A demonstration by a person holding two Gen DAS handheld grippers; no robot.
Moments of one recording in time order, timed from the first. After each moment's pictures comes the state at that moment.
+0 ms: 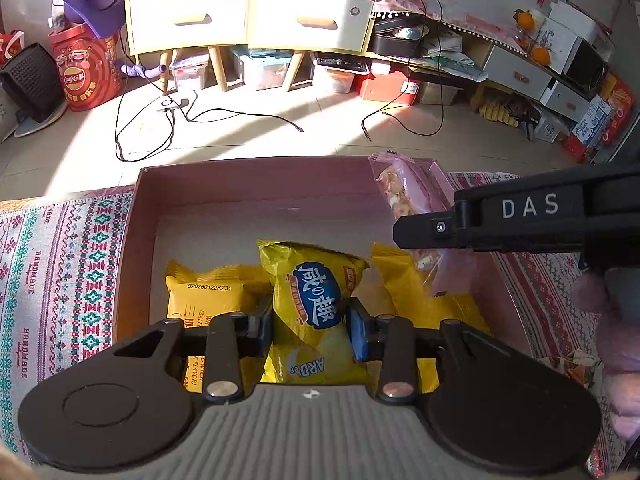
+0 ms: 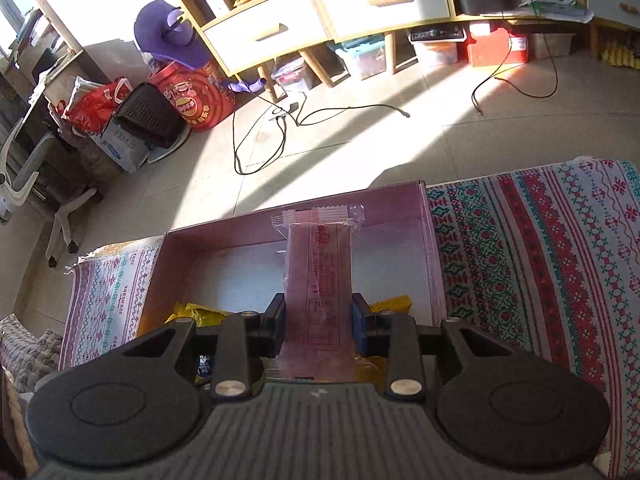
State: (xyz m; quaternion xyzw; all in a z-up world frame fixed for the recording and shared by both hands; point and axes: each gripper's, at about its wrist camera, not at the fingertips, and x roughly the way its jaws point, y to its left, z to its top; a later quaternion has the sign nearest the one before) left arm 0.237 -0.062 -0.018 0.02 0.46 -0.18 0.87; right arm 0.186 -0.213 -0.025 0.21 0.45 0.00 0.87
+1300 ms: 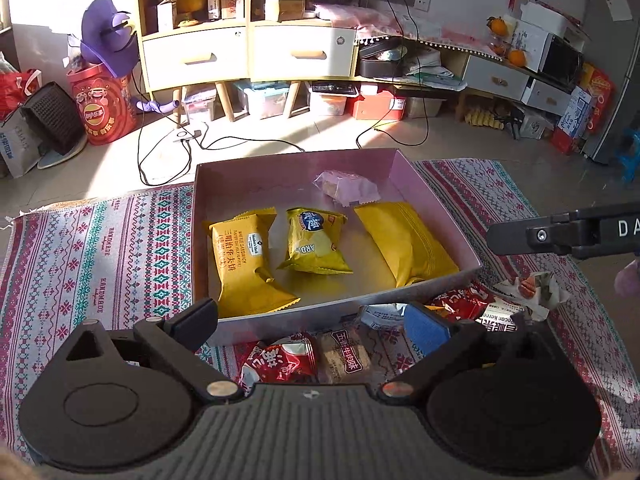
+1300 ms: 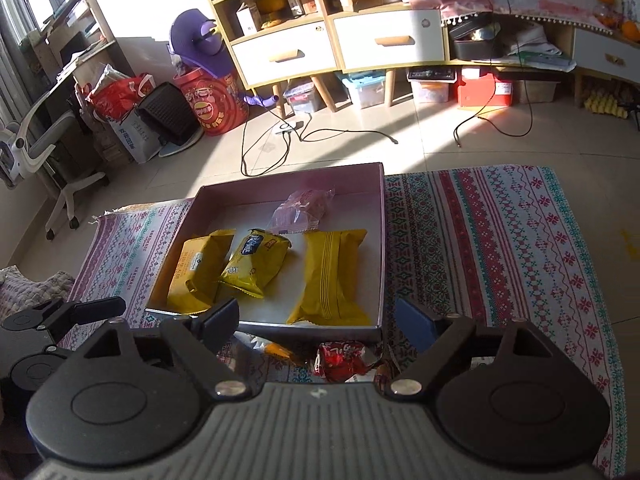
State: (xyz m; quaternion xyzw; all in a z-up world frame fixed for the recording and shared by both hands) left arm 0.149 -0.030 0.022 0.05 0.41 -0.18 0.89; right arm 0.078 -0.209 0.017 0.14 0.42 -0.01 0.90
